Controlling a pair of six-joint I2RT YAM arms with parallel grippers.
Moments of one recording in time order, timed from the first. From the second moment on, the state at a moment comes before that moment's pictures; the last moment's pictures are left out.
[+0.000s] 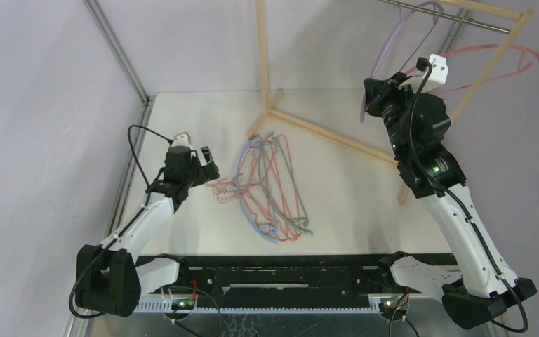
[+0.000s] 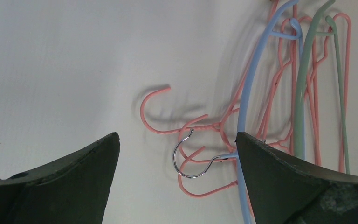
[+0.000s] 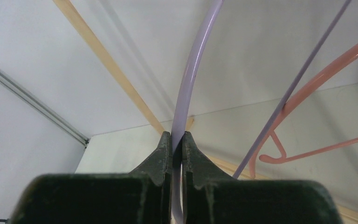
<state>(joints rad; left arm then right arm) -0.18 1.13 0.67 -0.19 -0.12 -0.41 0.41 1.07 1.41 -0.29 0.34 0.37</state>
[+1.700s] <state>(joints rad) -0.18 1.16 0.67 -0.17 -0.12 -0.41 0.53 1.11 1.46 -0.33 0.27 0.27</state>
